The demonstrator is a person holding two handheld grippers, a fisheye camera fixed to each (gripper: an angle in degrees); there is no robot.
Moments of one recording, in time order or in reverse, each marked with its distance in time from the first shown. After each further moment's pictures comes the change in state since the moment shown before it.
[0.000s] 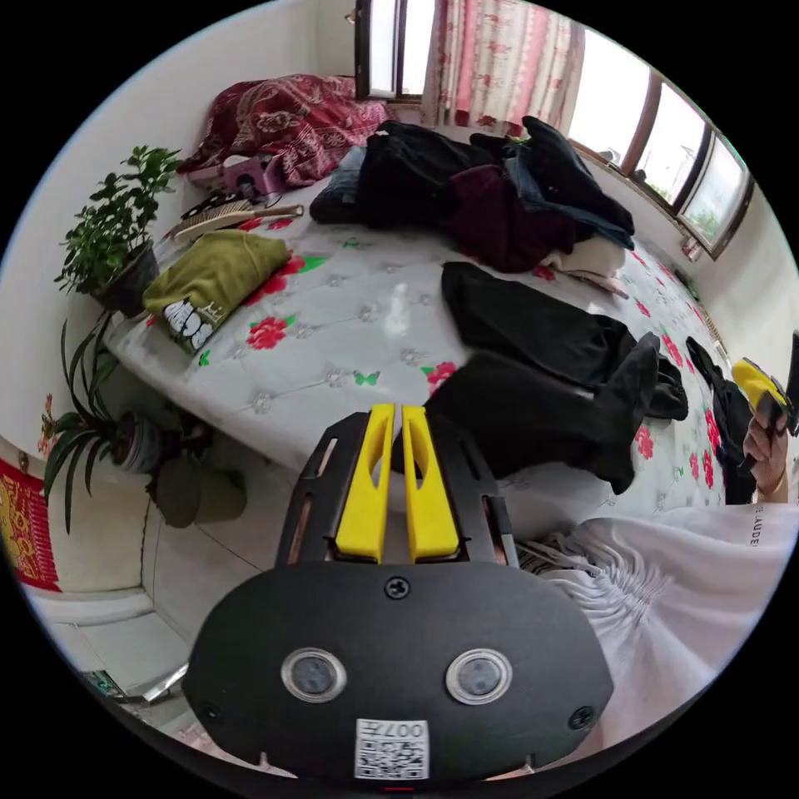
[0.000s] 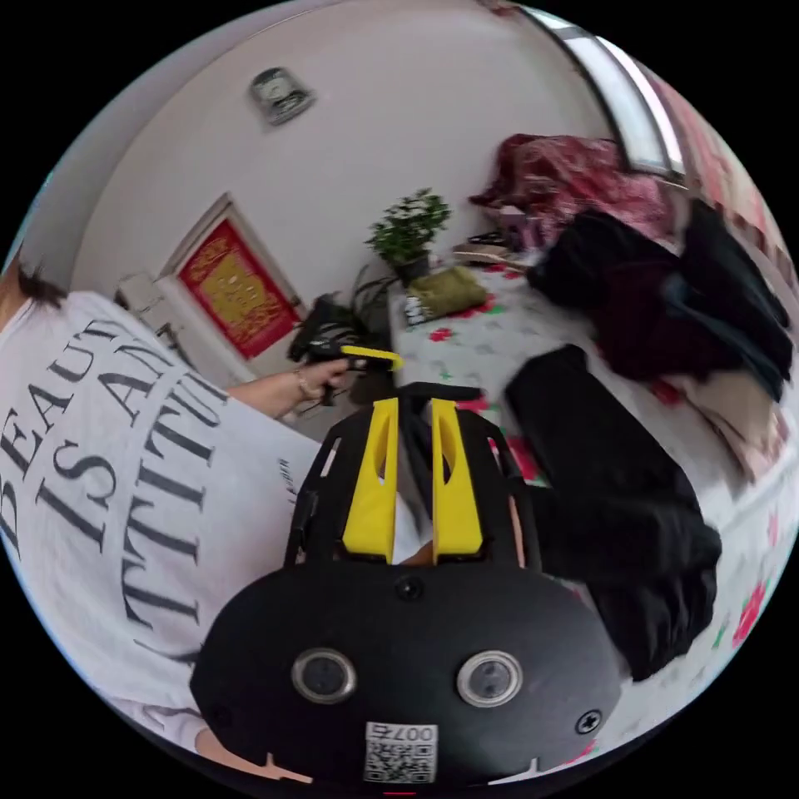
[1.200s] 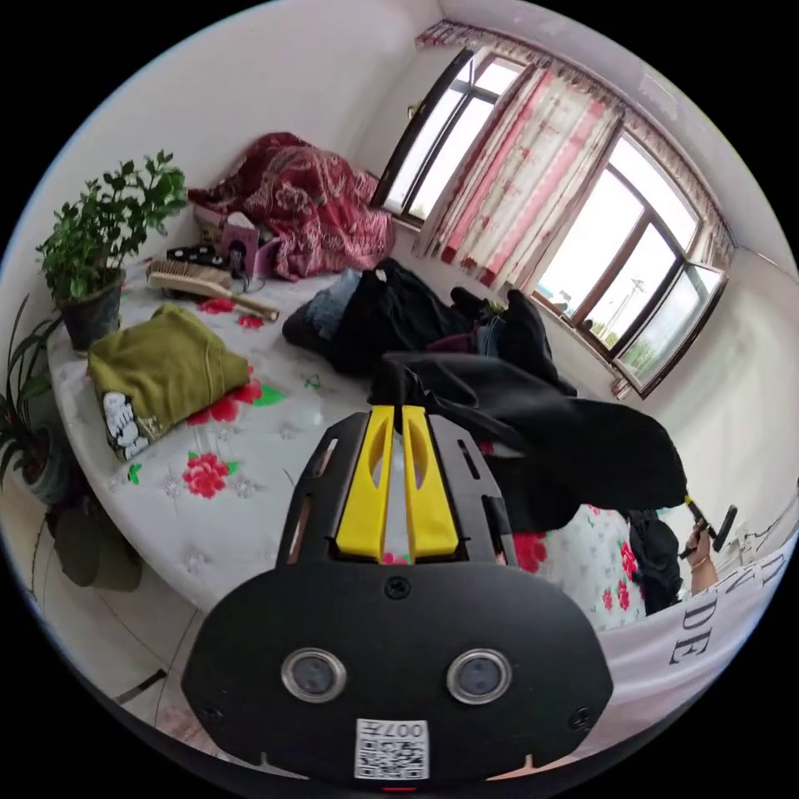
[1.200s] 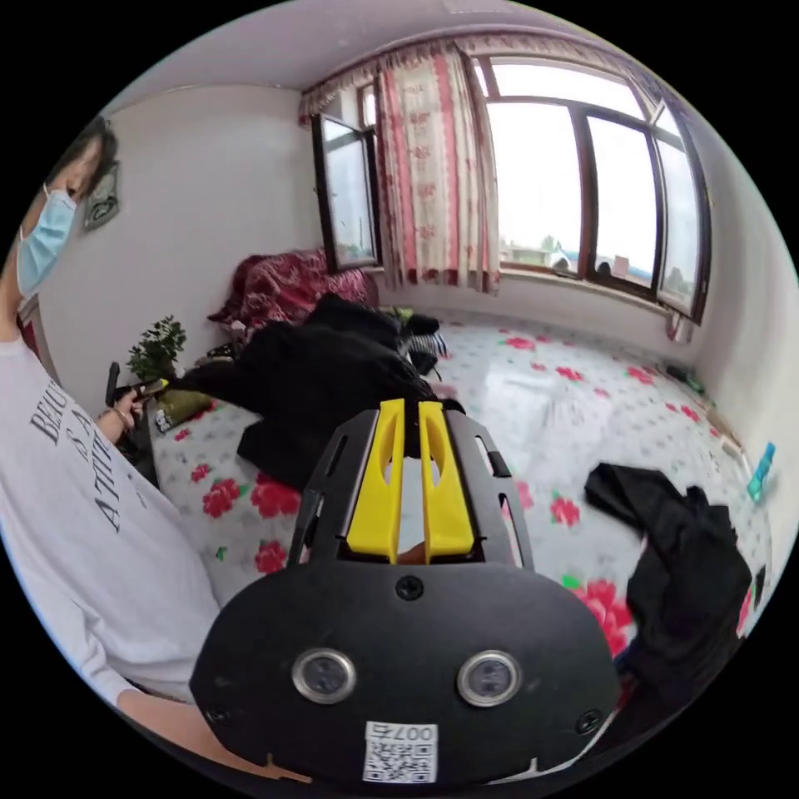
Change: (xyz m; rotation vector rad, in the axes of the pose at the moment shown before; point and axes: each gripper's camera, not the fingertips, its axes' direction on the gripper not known) left arm -0.075 -0.223 -0.124 0.369 0.329 -0.188; right arm 0.152 0.213 -0.278 0.346 0.769 0.304
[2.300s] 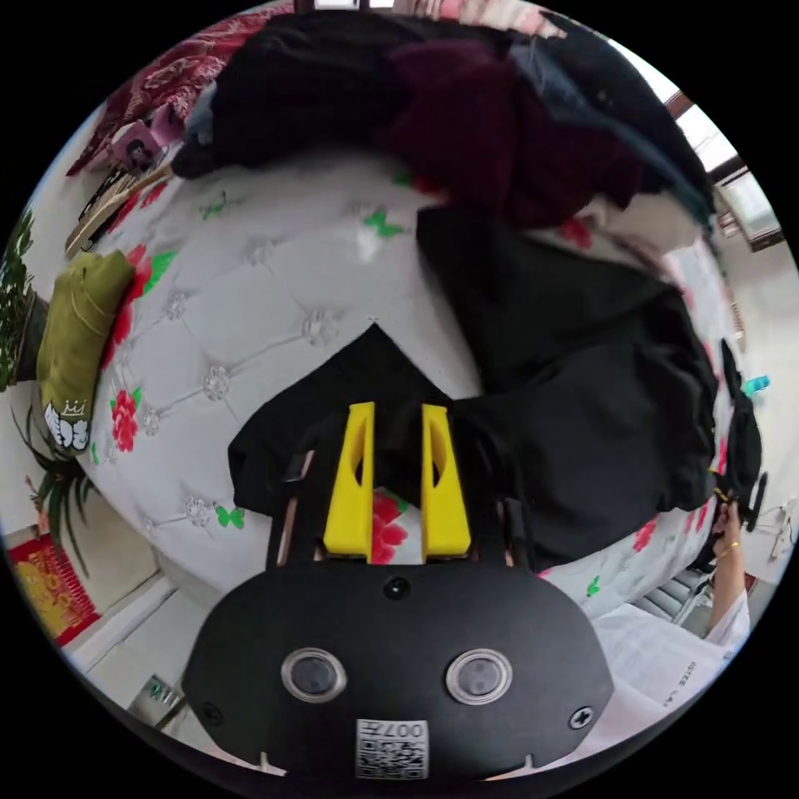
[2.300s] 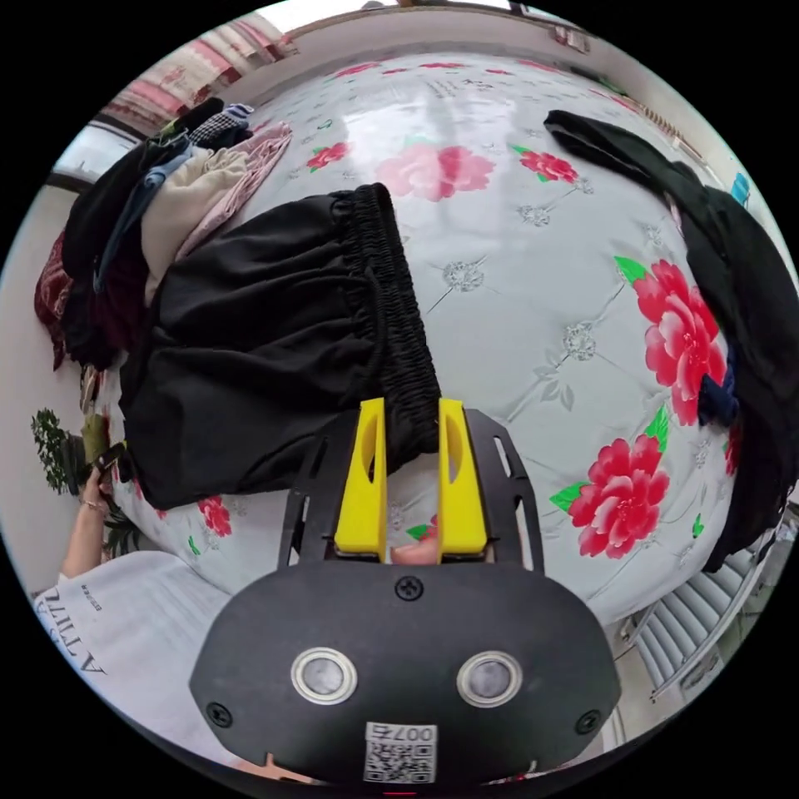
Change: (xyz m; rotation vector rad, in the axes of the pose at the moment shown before) left arm 0.087 0.058 0.264 -0.698 -0.343 0.203; right arm 0.082 0.181 0.211 -0.717 0.171 0.574
